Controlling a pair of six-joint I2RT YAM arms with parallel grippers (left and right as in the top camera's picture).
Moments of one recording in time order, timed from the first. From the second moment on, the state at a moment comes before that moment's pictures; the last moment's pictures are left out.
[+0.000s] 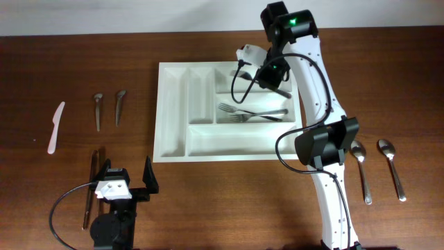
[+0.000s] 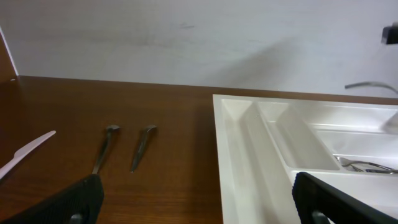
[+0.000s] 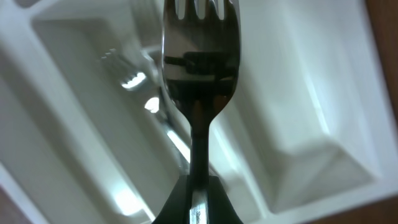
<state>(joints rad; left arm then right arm) 0.01 0.01 0.01 -0.08 -0.01 -0.07 0.26 2.58 2.80 -1.69 -0.16 -0.84</state>
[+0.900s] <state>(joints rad) 0.01 0.01 0.01 -0.08 -0.01 -0.07 0.27 2.58 2.64 -1.69 -0.26 -1.12</state>
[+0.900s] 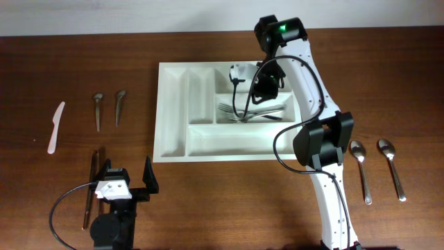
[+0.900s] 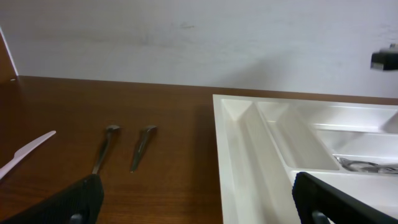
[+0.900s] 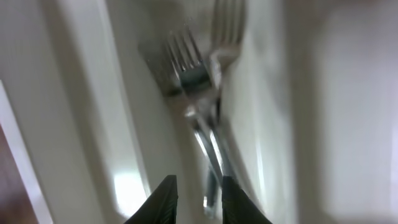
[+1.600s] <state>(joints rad) 0.01 0.01 0.01 -0.08 -0.01 -0.07 0.26 2.55 2.87 -1.69 -0.06 -0.83</state>
